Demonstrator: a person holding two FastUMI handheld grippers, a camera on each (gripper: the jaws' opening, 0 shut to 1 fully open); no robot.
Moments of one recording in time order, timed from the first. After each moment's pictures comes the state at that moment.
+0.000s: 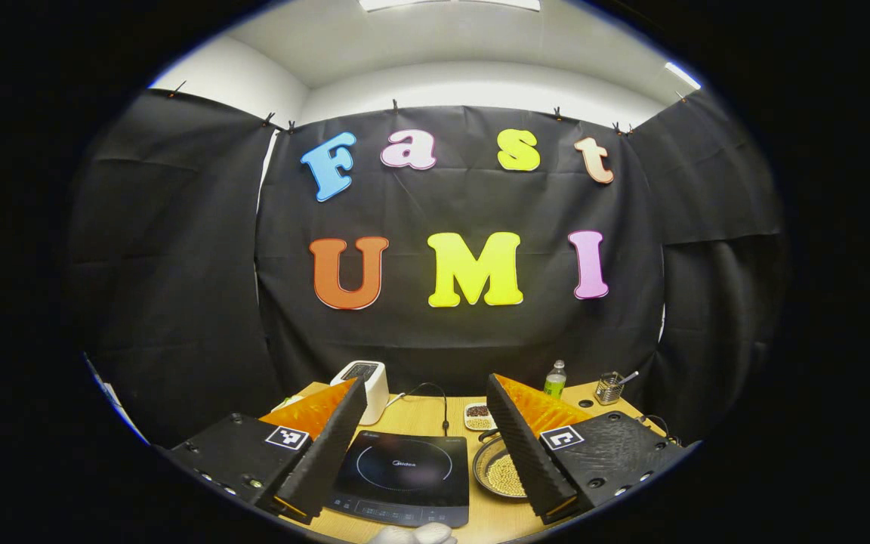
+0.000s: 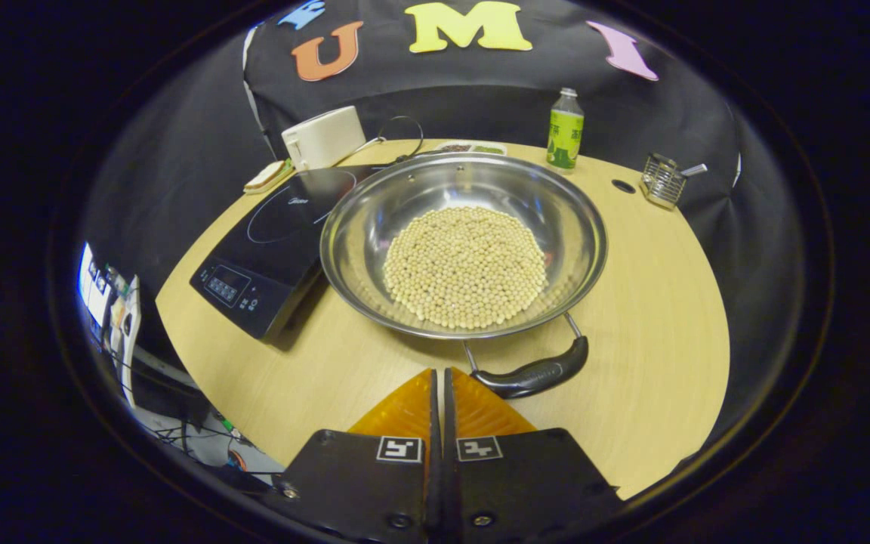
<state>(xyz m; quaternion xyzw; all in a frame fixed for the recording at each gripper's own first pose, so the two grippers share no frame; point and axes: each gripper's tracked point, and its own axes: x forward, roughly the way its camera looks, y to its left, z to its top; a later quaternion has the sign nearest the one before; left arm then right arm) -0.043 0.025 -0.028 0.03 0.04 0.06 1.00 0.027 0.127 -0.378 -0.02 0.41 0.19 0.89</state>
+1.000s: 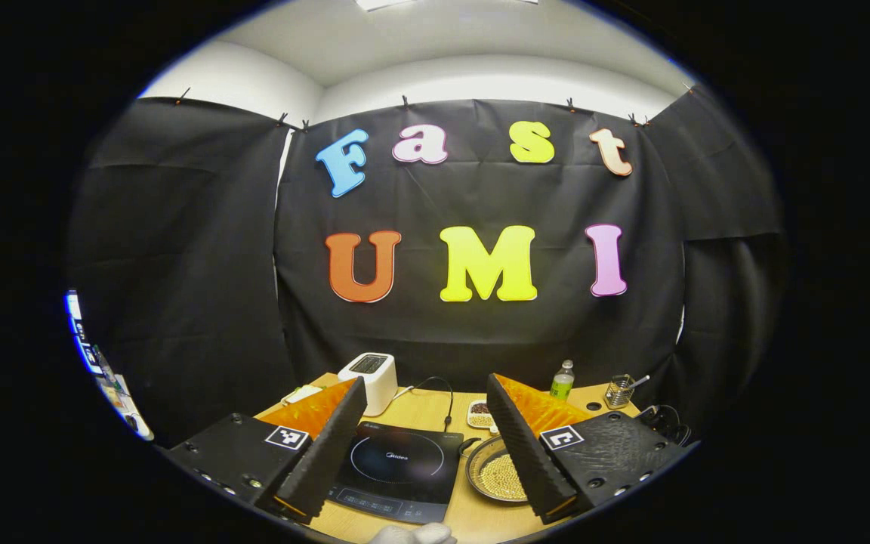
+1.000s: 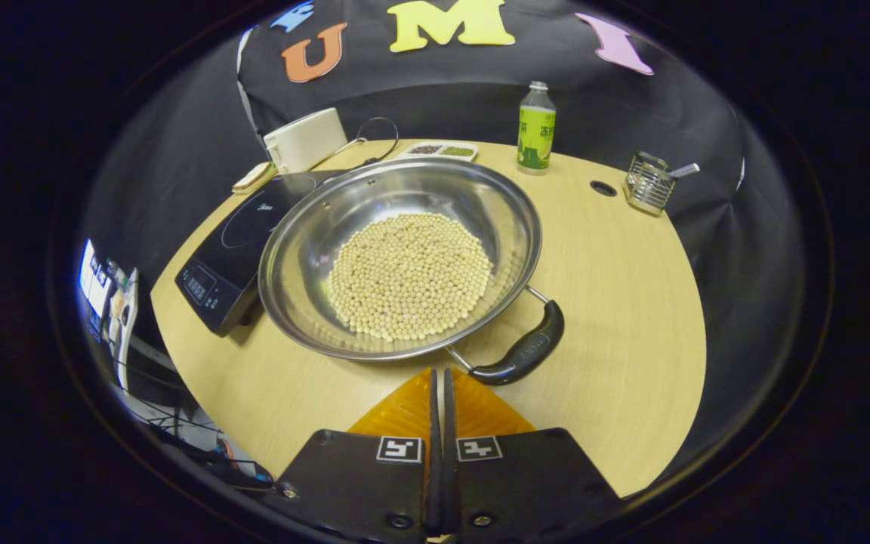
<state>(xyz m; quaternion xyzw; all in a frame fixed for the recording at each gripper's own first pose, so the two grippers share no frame) -0.040 -0.014 -0.029 0.03 0.05 0.12 0.99 0.072 0.054 -0.374 -0.04 0.41 0.21 0.89</state>
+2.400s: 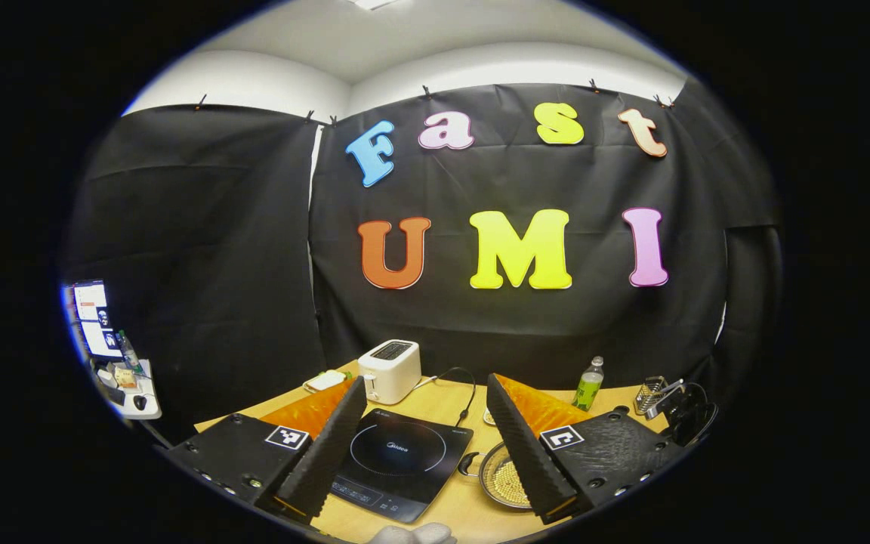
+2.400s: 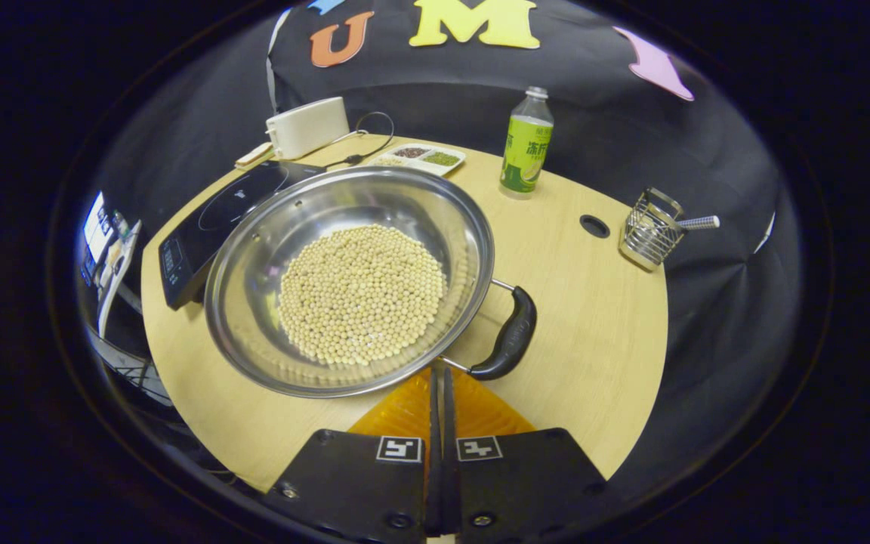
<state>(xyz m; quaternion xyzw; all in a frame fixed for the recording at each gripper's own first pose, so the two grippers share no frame) -0.011 -0.039 -0.068 0.03 0.07 0.21 0.97 0.153 -0.016 -0.363 -0.11 0.39 0.24 0.88</state>
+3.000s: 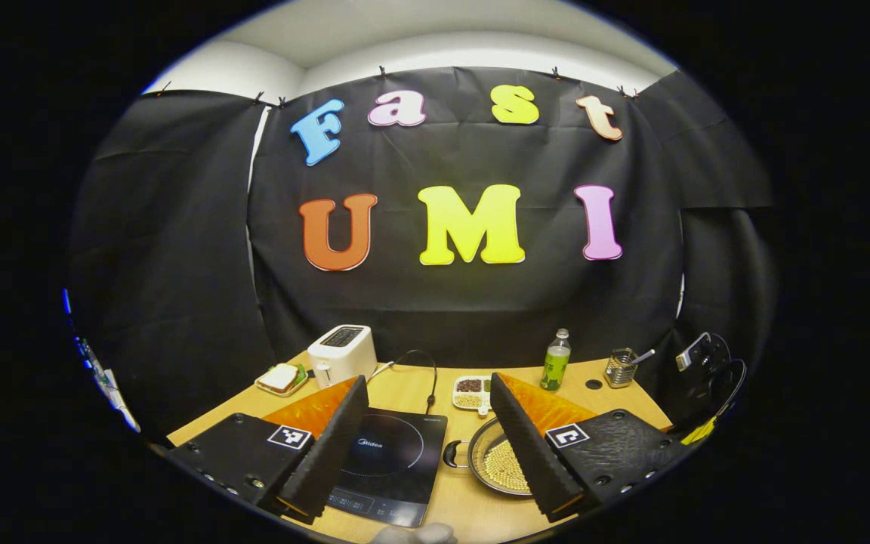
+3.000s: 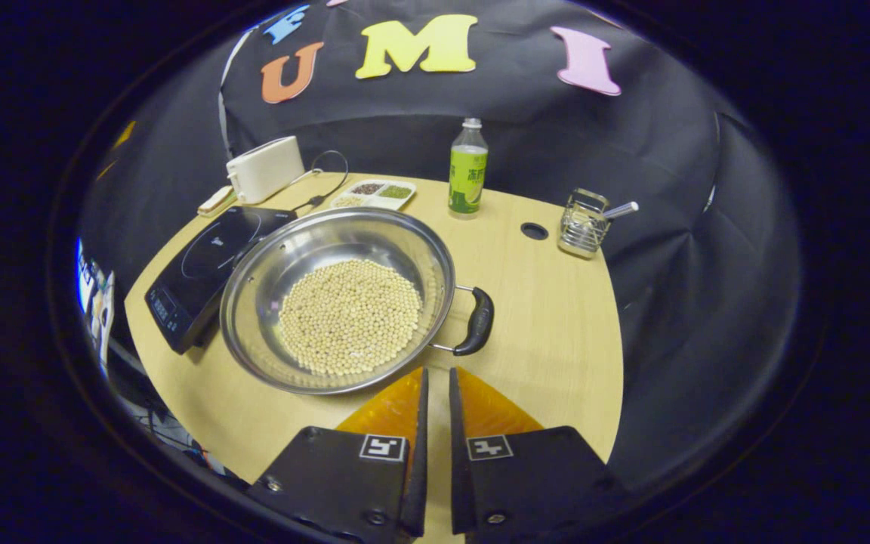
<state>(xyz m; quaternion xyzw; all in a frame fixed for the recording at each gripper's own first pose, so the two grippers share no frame) 0.016 -0.040 -0.111 0.03 0.10 0.07 0.99 0.110 -0.027 -0.316 -0.05 0.35 0.12 0.93</state>
